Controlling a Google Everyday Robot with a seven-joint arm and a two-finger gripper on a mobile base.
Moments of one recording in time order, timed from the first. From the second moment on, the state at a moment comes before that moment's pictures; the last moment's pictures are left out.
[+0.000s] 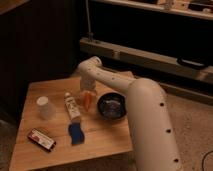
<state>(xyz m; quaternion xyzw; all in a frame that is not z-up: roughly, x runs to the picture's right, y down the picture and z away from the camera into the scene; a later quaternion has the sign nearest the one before) -0.124 0.026 0.948 -0.13 -0.28 -0.69 0.66</state>
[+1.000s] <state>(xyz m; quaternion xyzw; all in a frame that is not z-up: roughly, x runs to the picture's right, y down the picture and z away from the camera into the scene) -0.127 0.036 0.959 -0.15 -0.27 -0.70 0.64</state>
